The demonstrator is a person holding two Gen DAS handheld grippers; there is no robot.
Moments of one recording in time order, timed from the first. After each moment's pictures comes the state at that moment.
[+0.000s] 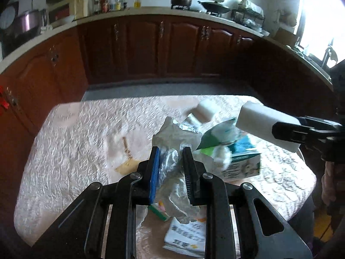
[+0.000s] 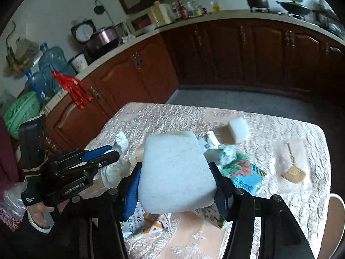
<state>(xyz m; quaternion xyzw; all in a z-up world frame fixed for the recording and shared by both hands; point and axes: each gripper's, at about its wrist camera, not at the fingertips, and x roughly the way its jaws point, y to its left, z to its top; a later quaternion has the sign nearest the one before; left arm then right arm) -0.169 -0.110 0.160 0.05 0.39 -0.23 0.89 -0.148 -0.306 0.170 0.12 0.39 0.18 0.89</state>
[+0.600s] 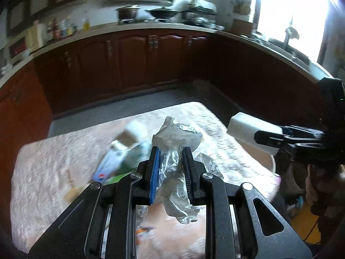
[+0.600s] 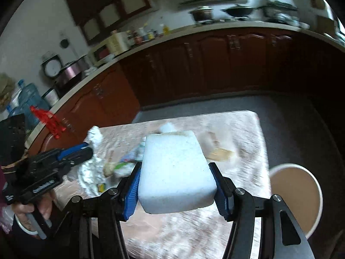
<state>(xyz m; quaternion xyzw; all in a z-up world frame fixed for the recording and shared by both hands) -0.229 -0.248 0.210 0.10 0.34 -0.35 0.87 -0.252 -0.445 0.182 0.18 0.35 0.04 0.92</state>
